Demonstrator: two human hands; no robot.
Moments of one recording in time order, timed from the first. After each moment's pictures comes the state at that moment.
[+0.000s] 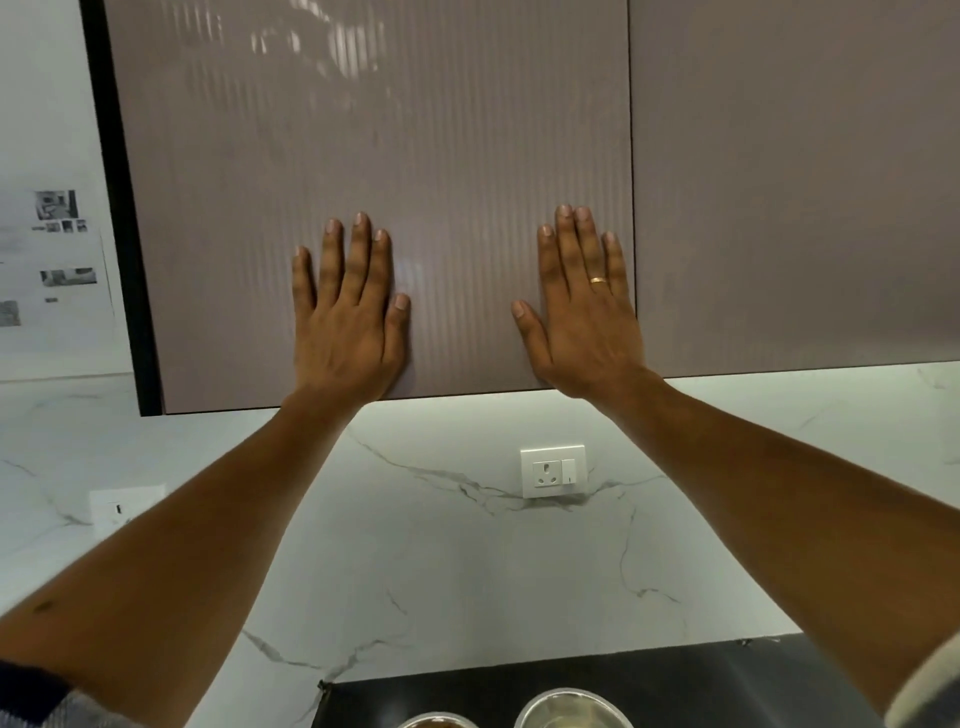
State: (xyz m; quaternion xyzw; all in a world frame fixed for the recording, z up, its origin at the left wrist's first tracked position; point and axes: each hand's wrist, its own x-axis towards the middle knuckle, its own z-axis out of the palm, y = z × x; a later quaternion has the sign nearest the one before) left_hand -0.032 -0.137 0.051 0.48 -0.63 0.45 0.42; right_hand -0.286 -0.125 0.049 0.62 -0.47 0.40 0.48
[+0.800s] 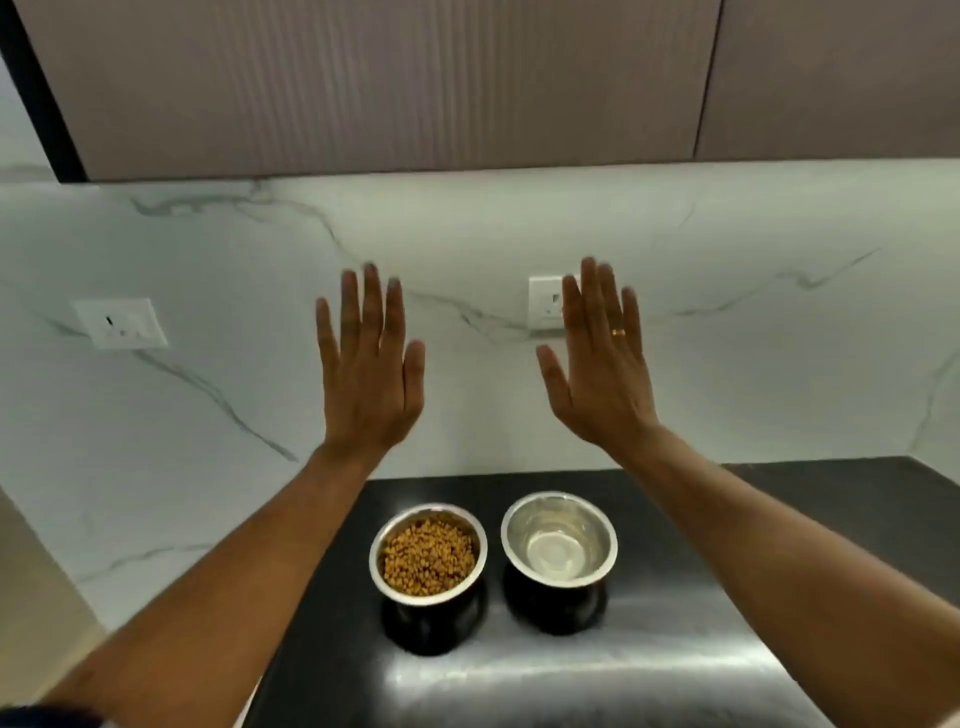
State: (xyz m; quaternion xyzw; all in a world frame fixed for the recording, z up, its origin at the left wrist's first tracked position) left_hand -0.042 -0.135 -0.181 0.50 -0.68 0.33 0.42; right_hand -0.291 -0.130 -0.175 0.72 -0.49 0.38 0.30
